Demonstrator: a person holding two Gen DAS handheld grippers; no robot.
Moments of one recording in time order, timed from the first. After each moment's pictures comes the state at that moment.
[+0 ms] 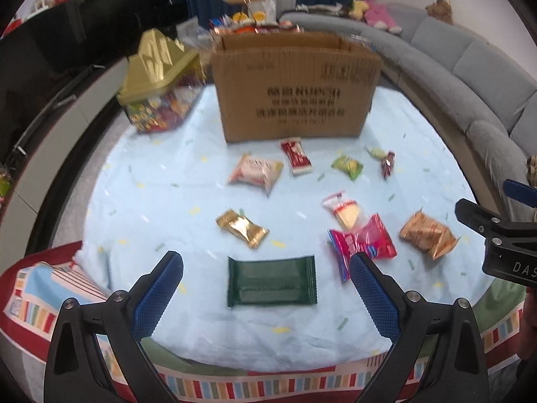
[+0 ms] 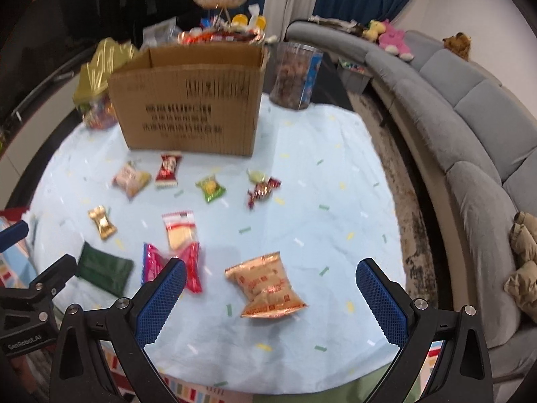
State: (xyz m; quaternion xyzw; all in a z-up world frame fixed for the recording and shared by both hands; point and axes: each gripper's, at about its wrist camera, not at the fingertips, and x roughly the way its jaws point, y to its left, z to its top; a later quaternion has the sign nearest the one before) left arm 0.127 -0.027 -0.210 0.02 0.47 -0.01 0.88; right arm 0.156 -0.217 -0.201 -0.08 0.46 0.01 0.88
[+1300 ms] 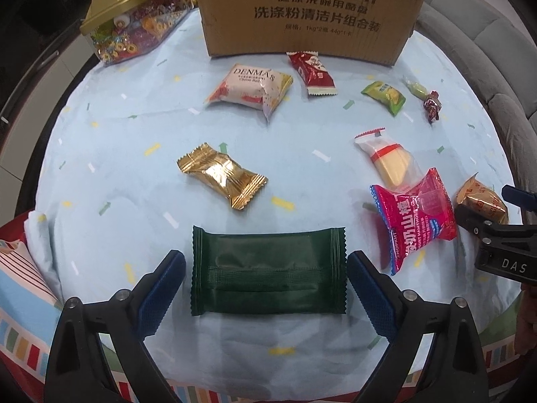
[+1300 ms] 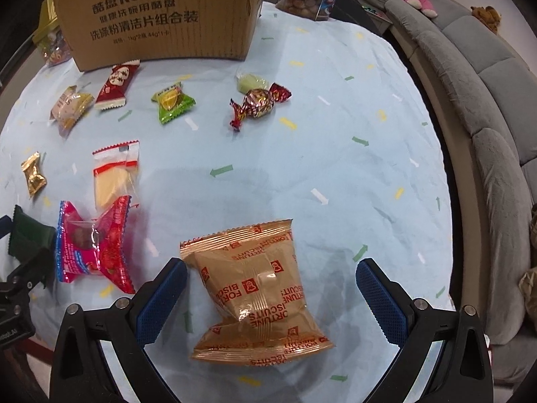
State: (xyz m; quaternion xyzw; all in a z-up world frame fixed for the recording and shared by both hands) left arm 0.173 -0.022 -0.304 0.00 0.58 0.00 0.82; right arm 0.211 -0.229 -0.309 -0.10 0.58 0.01 0.81
